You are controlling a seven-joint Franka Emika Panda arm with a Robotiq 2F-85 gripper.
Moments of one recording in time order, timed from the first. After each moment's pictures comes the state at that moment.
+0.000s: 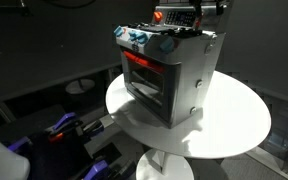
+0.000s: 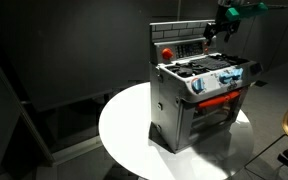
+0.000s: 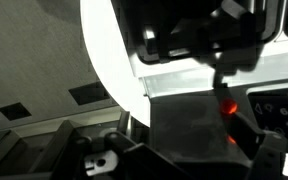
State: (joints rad) arm -0.02 0.22 -0.05 -1.77 -0.26 2.23 0.44
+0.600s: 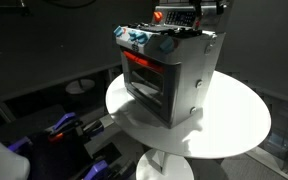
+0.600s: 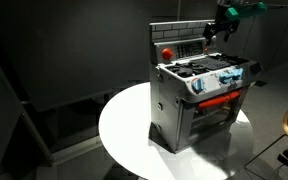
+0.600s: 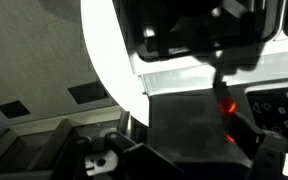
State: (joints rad) arm -0.02 0.23 -0.05 -1.76 -0.26 2.22 0.42
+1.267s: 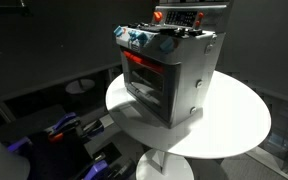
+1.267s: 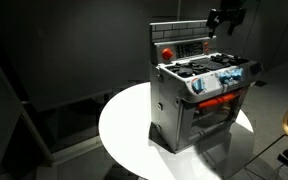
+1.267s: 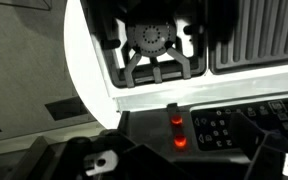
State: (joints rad) arm 0.00 0.11 -0.03 -1.79 -0.12 2.08 0.33
